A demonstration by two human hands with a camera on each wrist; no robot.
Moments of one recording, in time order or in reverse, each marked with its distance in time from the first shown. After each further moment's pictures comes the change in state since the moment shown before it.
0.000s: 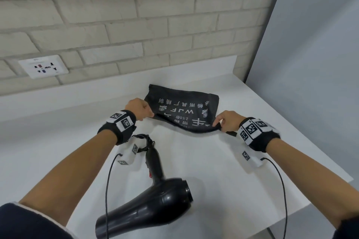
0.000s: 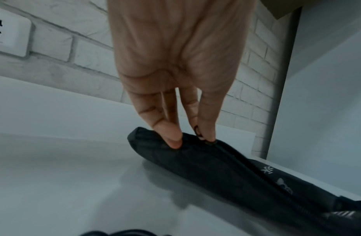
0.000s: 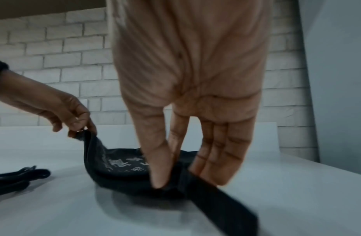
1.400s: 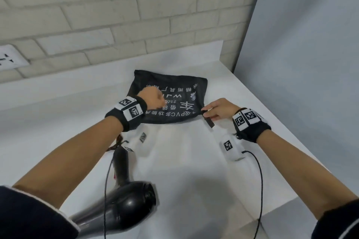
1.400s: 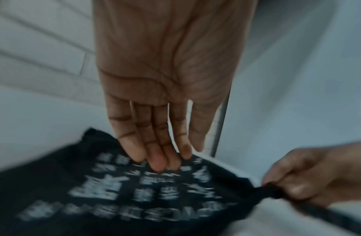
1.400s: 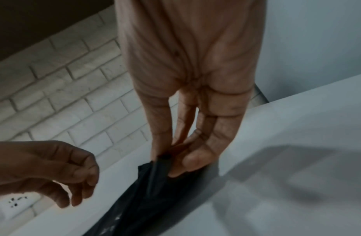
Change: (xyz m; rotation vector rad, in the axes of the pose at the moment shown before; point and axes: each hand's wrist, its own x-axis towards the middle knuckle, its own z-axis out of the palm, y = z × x) left_hand 0.024 0.098 0.070 0.242 -0.185 0.195; right_hand 0.028 0.066 -0.018 0.801 -0.075 0.099
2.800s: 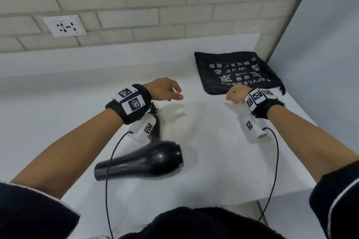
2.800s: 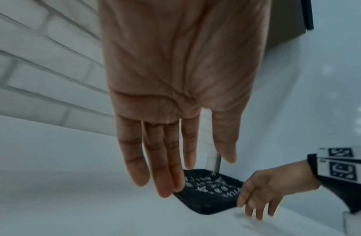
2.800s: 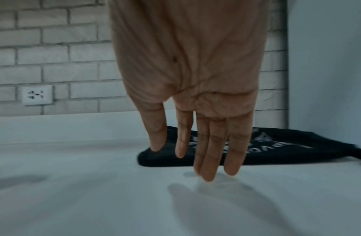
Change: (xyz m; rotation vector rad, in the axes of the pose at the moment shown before) left_hand -0.112 -0.036 -0.012 -0.125 -0.080 0.006; right_hand 0.001 -0.026 0.039 -0.842 0.086 0.036
